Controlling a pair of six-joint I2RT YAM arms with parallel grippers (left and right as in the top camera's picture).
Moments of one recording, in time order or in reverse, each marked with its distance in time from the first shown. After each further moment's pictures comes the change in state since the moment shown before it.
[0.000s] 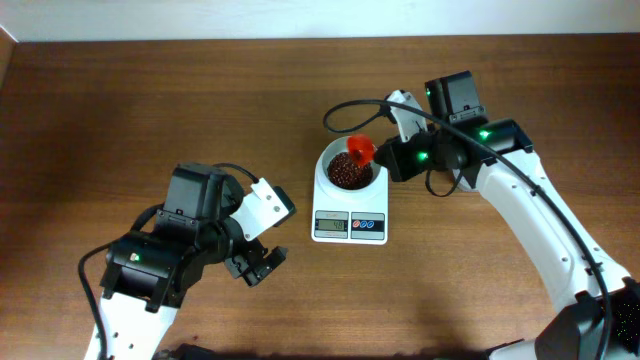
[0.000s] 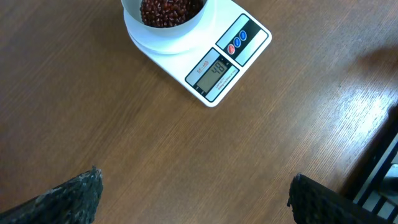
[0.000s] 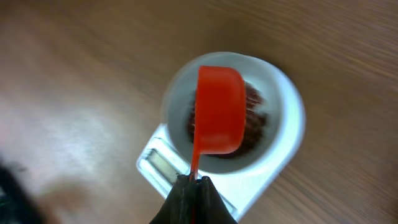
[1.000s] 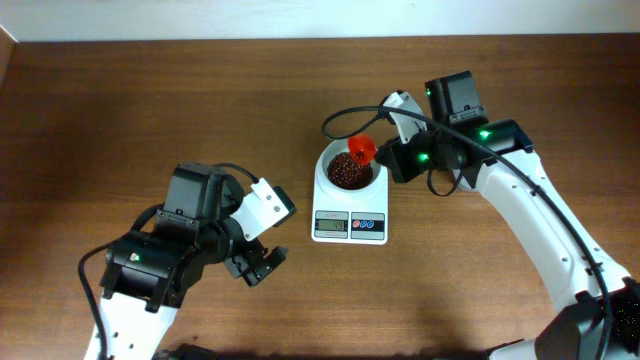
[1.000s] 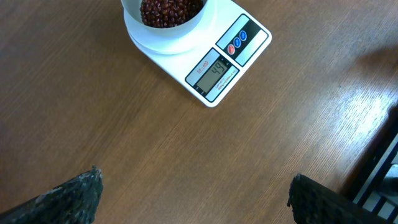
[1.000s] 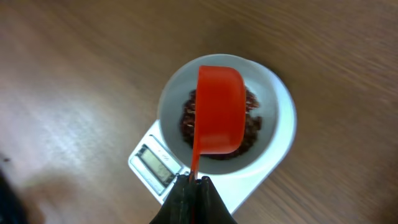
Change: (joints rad) left arm 0.000 0.000 0.000 0.000 0.000 0.000; right arm 0.000 0.000 0.000 0.003 -0.005 -0.076
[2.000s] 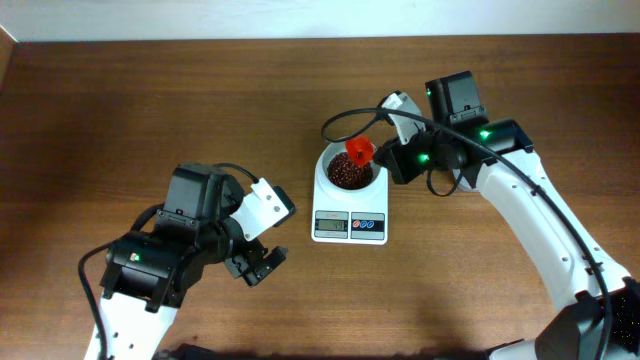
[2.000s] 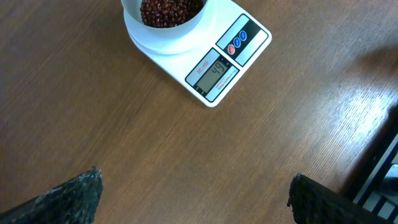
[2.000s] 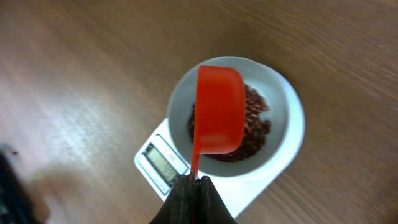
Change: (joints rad) left arm 0.000 0.000 0.000 0.000 0.000 0.000; right arm 0.000 0.000 0.000 -0.001 -0.059 -0.032
